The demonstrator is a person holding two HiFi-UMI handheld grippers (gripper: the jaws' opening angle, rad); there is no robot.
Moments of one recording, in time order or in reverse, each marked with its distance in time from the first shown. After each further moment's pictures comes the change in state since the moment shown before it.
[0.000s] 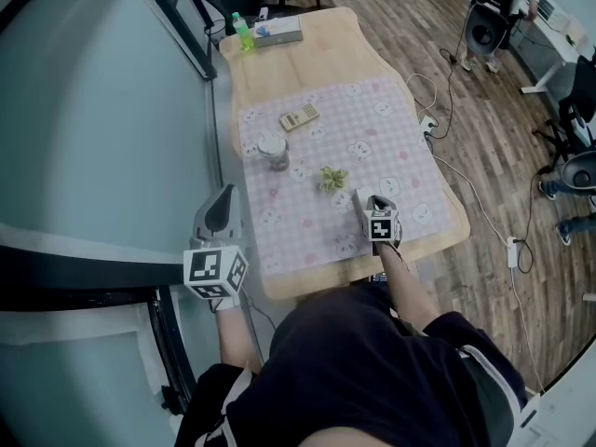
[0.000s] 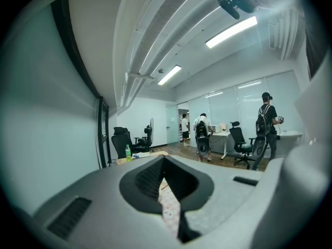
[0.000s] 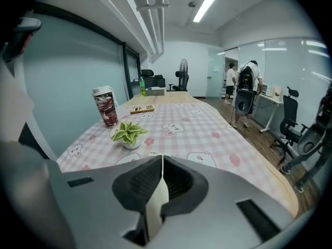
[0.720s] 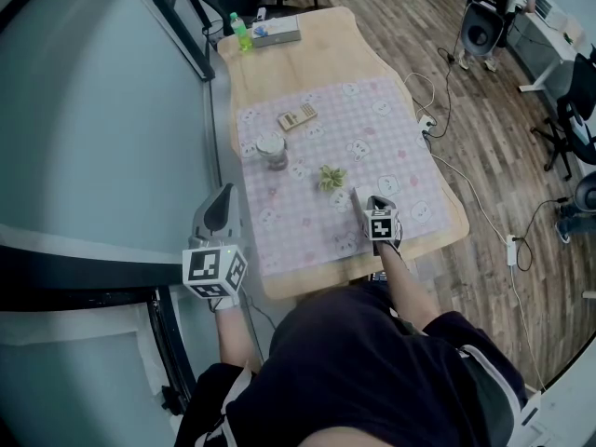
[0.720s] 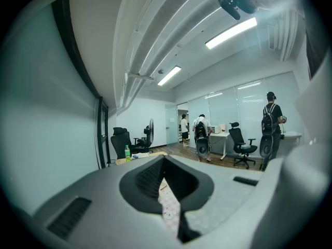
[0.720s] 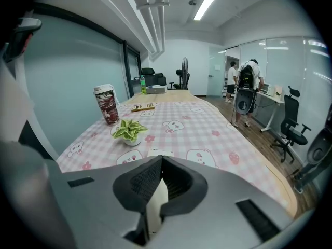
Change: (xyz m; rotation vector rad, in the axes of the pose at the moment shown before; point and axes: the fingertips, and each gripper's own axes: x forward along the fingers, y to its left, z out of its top) left arm -0.002 -0.002 0.002 -0.003 -0.007 -0.006; right arm -0.006 -0.001 -0.005 -0.001 0.020 0.009
